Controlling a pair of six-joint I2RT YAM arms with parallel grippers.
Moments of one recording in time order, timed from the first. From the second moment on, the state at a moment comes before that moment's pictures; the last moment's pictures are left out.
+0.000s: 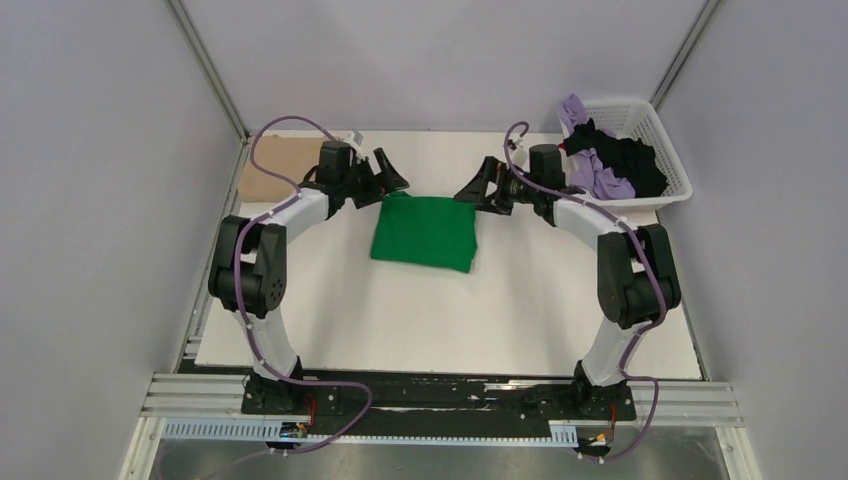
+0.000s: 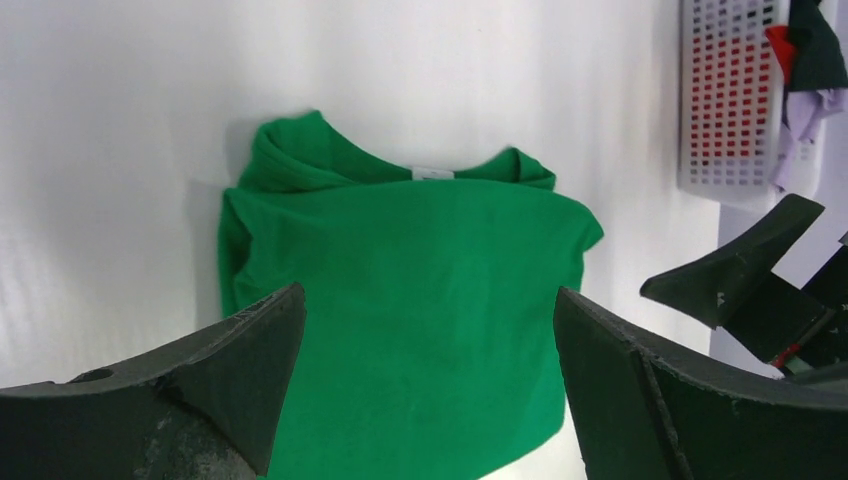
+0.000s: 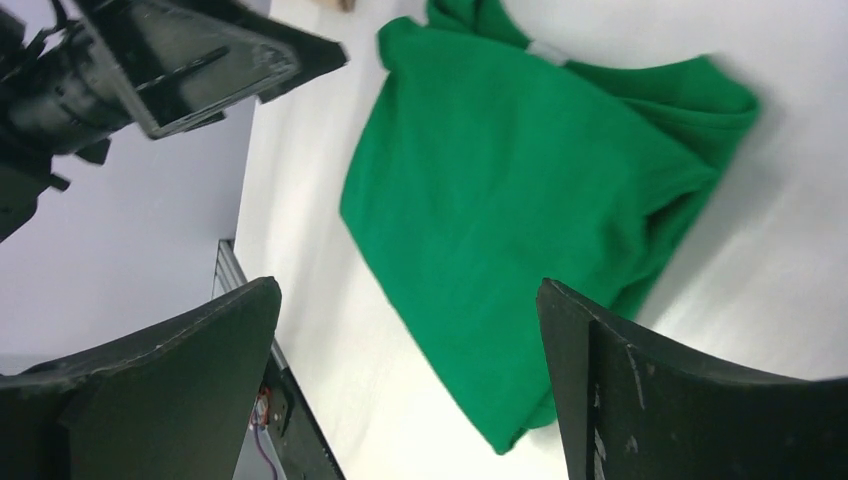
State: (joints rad) left arm -0.24 1.85 1.25 0.00 0.36 -0.65; right arm 0.21 1.82 1.20 0.04 -0.74 0.58
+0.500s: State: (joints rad) left arm -0.27 2.18 1.51 0.01 0.44 -0.74; right arm 0.24 2.15 1.42 0.11 -0.77 0.64
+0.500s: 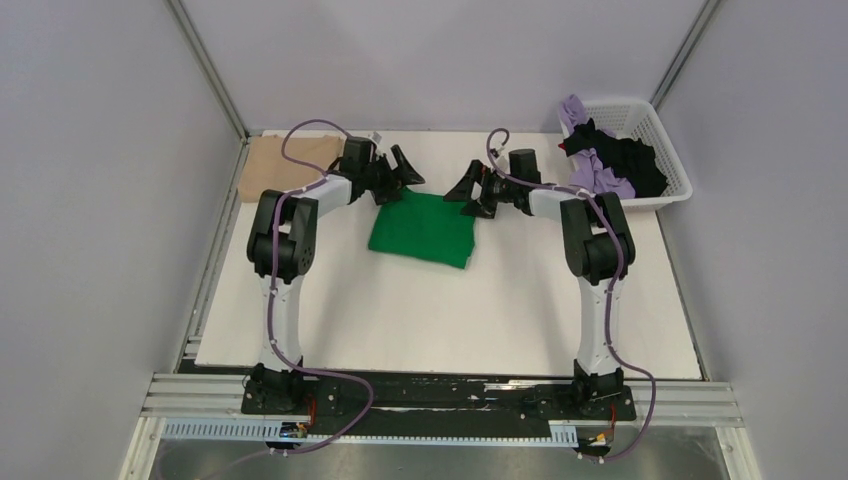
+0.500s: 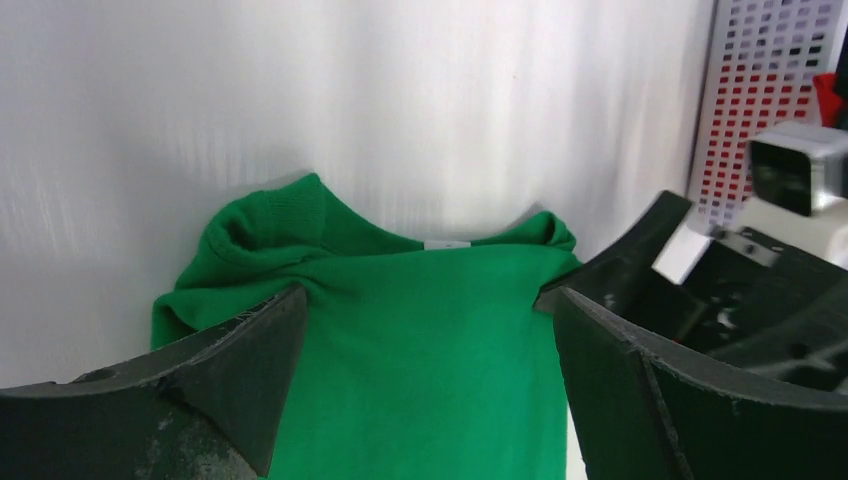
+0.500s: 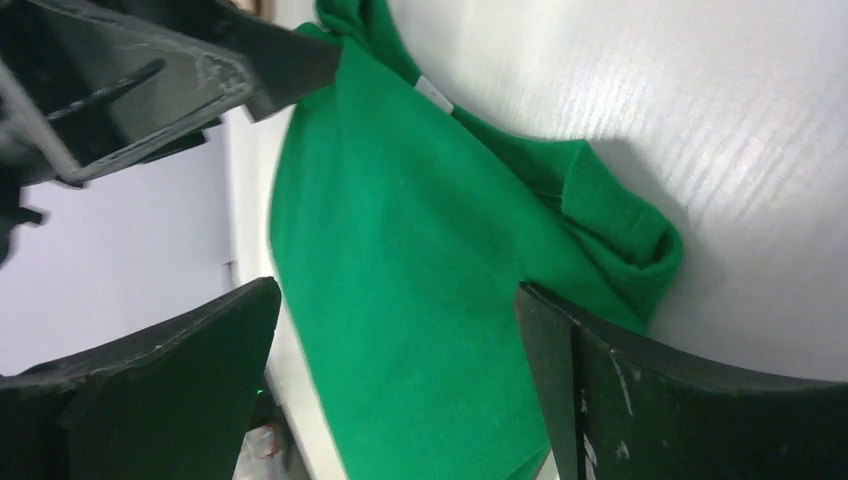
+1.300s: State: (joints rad) left arm -0.28 1.91 1.40 -0.25 0.16 -0.64; right arm 0.19 1.91 1.31 0.05 -0.66 0.66
